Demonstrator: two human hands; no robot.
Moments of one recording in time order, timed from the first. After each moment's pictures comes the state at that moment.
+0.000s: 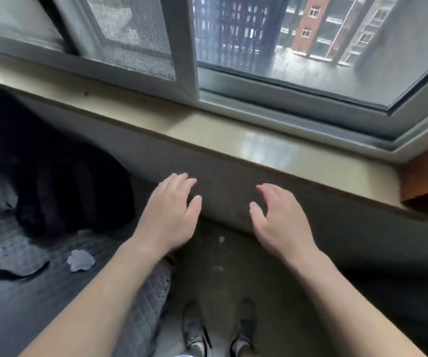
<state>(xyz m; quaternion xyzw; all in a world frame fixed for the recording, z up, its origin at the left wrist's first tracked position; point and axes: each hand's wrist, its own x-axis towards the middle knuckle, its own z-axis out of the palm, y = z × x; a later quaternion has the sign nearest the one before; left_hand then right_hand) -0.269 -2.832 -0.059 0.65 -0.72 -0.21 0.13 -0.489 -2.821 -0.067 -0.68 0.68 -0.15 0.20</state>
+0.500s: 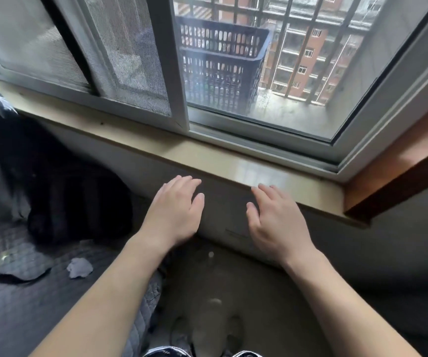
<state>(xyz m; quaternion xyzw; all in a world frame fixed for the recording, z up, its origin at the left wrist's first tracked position) -0.327 -2.797 0.029 0.66 -0.71 -0.20 0.15 -0.534 -2.784 0.022 -0.74 0.65 -0.14 0.08</state>
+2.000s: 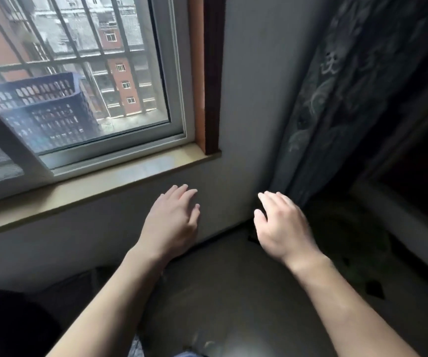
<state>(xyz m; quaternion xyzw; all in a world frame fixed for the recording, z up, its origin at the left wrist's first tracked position) -0.397 -2.656 0.059 0.30 -0.93 -0.17 0.11 -0.541 -2.487 0.057 -0.39 0.90 -0.20 -0.01</state>
